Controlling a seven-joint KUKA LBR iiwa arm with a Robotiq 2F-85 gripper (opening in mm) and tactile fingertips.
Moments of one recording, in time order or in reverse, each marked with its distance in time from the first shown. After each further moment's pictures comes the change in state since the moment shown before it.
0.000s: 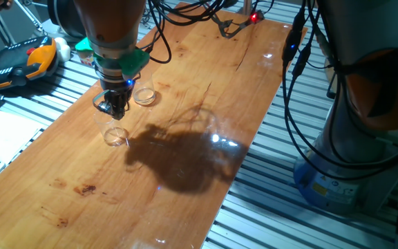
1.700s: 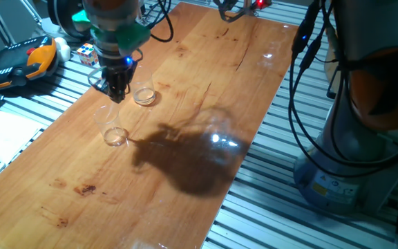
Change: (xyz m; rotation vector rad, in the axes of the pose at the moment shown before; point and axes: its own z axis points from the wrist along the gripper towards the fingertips) arm 0.000 -0.008 -0.073 -0.013 0.026 0.093
